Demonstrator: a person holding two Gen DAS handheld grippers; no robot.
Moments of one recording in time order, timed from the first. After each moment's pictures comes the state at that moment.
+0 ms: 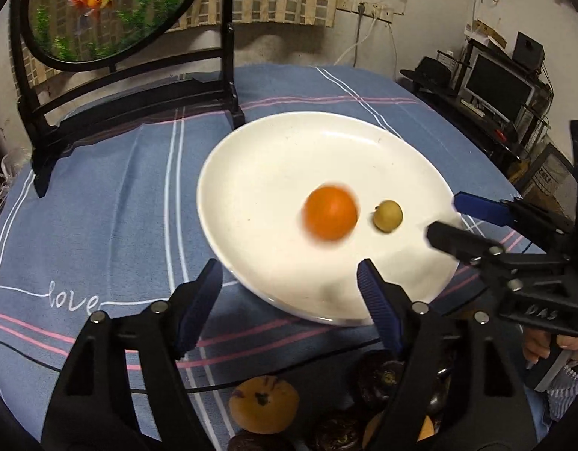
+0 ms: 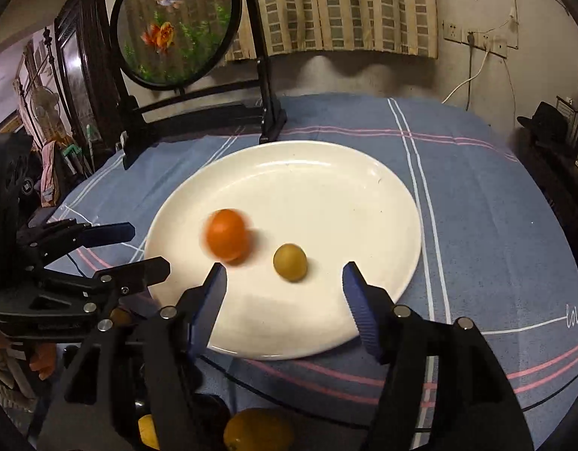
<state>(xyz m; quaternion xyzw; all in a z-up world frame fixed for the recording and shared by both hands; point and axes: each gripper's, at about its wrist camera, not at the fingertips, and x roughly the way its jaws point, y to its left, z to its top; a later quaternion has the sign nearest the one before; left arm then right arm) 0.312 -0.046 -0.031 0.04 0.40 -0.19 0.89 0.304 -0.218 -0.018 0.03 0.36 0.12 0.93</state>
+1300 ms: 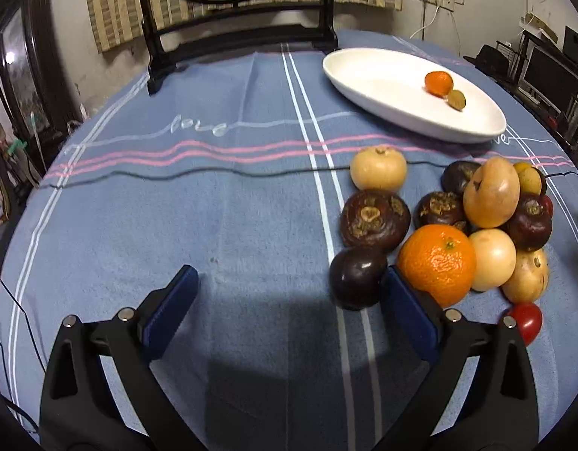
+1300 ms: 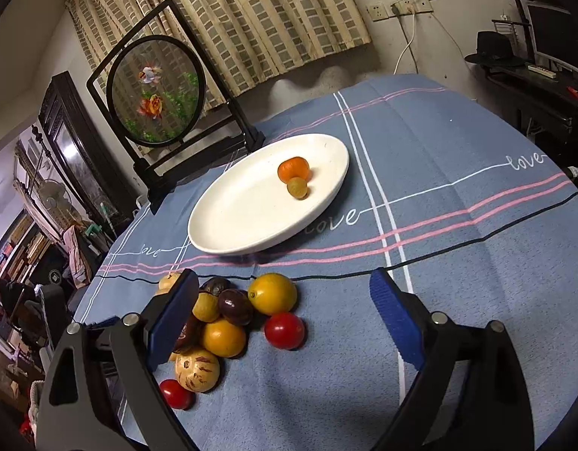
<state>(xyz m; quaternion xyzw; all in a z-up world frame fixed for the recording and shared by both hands) 0.184 0.040 -0.080 0.05 0.42 -0.05 0.90 0.172 -0.272 -0.021 0.20 0.32 0.10 0.92</state>
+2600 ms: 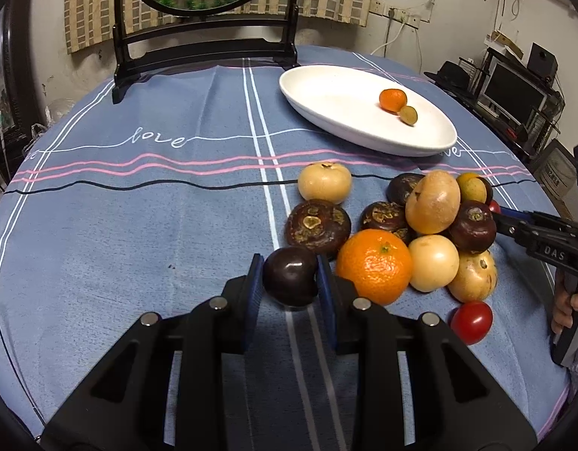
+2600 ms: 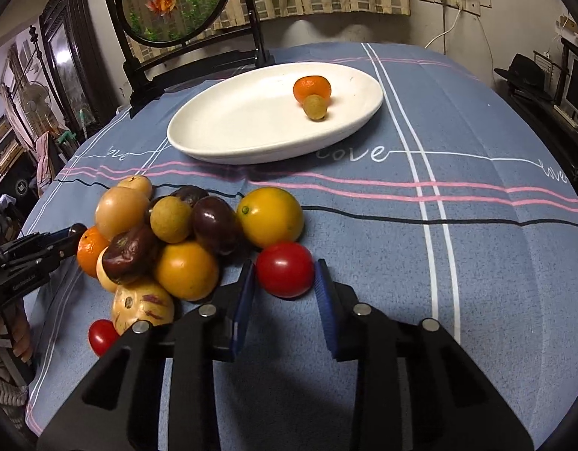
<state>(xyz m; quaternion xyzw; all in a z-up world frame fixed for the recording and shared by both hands) 0.174 0.035 -0.073 0.01 0.41 -0.14 0.90 0.191 -0.224 -0.066 0.05 0.42 0.10 0.90</state>
